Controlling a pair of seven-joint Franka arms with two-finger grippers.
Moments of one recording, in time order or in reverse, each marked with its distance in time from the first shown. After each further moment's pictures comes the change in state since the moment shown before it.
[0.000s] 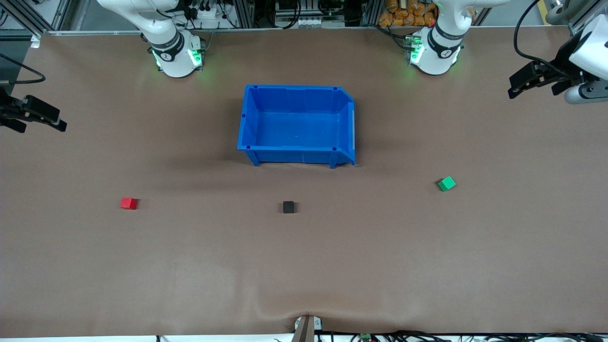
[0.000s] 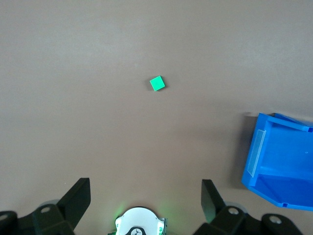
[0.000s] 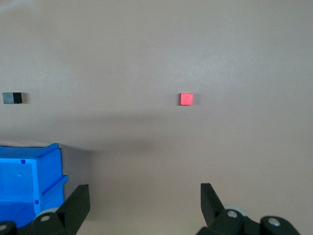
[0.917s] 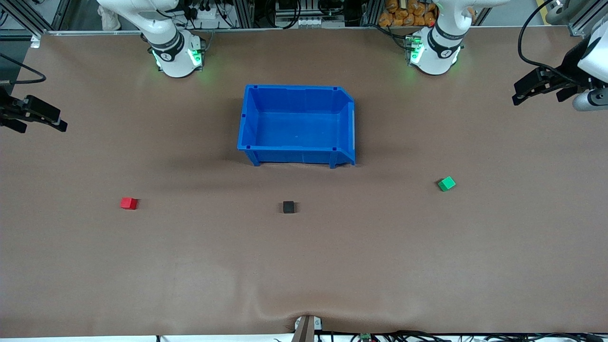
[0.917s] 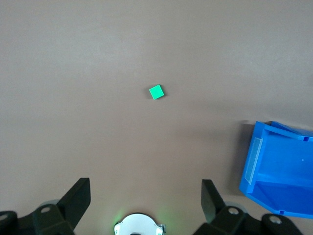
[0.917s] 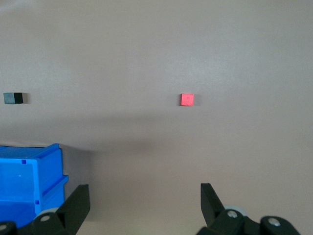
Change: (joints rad) left arm 0.003 0.052 0.002 0.068 0.000 -0.001 0.000; right arm 0.001 0.000 0.003 0.000 0.003 0.006 0.000
